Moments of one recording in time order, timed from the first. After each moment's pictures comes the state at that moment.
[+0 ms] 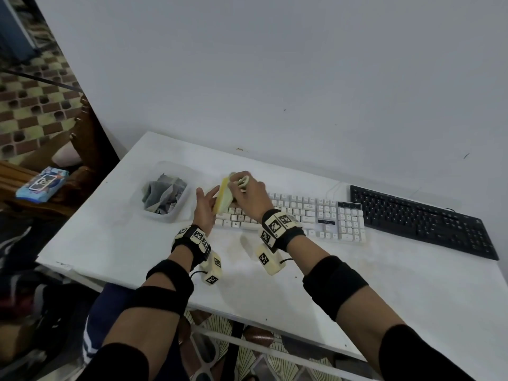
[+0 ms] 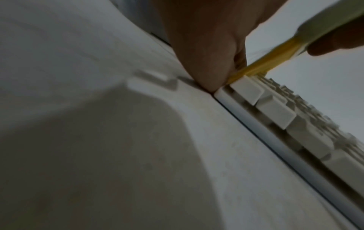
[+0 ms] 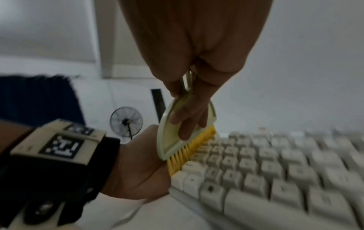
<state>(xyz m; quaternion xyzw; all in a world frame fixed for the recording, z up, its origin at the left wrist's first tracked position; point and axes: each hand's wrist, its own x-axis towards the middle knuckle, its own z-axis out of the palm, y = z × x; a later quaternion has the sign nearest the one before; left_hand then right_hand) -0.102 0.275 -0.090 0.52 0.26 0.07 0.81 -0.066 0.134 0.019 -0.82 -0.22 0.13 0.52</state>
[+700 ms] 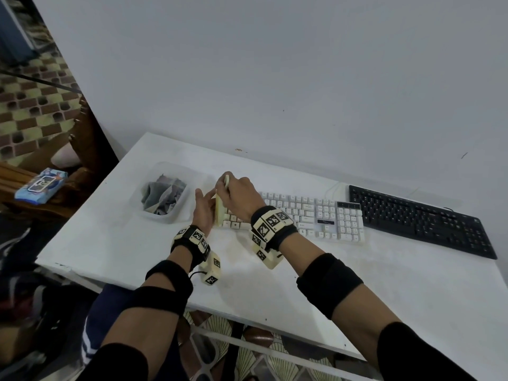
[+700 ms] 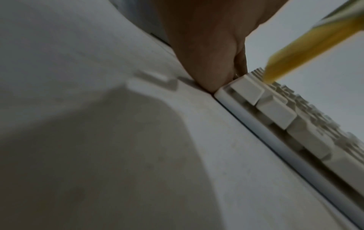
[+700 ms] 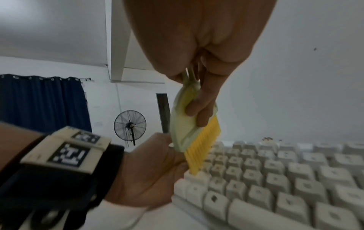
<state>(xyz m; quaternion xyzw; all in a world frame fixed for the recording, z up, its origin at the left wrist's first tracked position) -0.104 0.274 -0.088 0.52 0.26 0.06 0.81 -0.073 0.155 0.032 -0.88 -0.34 0.08 0.33</state>
